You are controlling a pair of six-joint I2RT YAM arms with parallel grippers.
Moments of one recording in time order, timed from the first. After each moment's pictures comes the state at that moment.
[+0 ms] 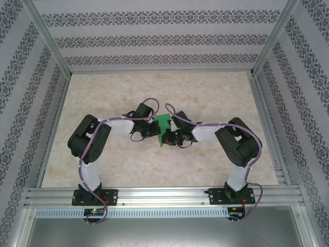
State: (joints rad) left arm -0.55 1.90 1.04 -0.17 0.41 -0.74; right arm 0.65 1.83 0.88 -0.05 -0.49 0.73
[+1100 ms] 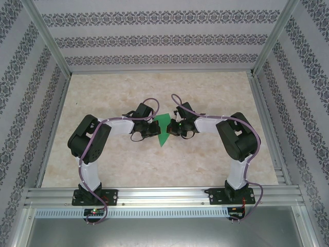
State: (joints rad) left arm -0.55 1.90 1.04 -0.17 0.41 -0.74; right arm 0.53 1.90 1.00 -0.13 -0.43 0.71
